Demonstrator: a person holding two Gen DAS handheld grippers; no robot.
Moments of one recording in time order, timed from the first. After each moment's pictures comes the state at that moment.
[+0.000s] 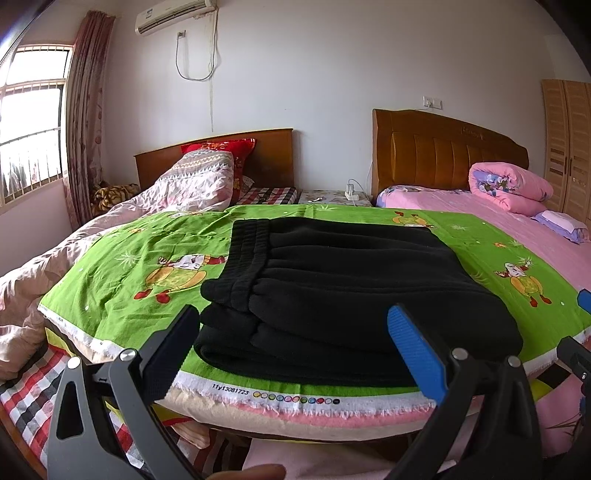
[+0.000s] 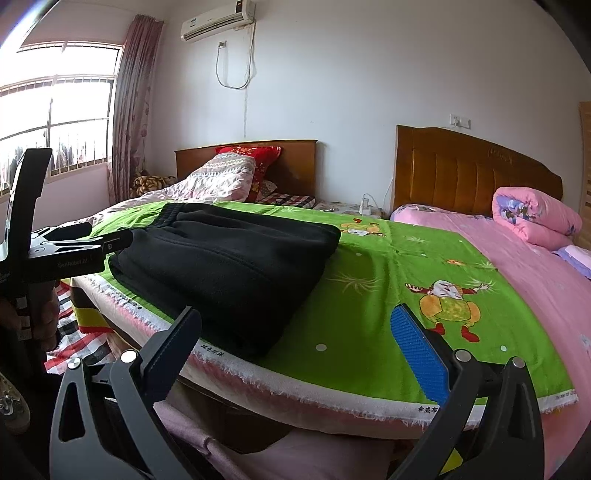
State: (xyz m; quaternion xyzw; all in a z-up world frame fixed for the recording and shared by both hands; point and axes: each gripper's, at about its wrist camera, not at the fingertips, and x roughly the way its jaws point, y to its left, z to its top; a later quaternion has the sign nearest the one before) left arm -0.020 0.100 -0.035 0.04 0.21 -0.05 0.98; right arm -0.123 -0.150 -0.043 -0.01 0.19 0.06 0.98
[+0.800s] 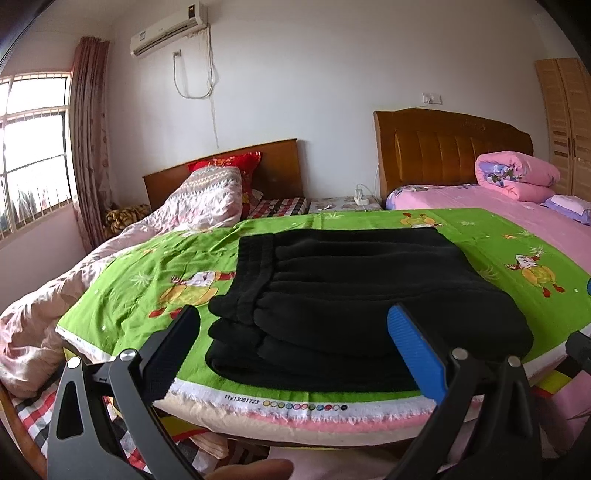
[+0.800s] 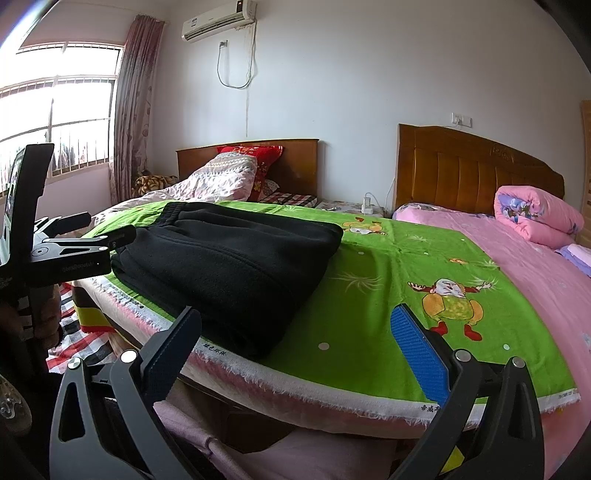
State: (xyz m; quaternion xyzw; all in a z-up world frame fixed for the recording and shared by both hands) left arm -0.026 0.088 -0.033 0.08 0.18 -0.03 0.98; right arm -0.121 -0.149 -0.043 -0.01 0.19 0.06 0.98
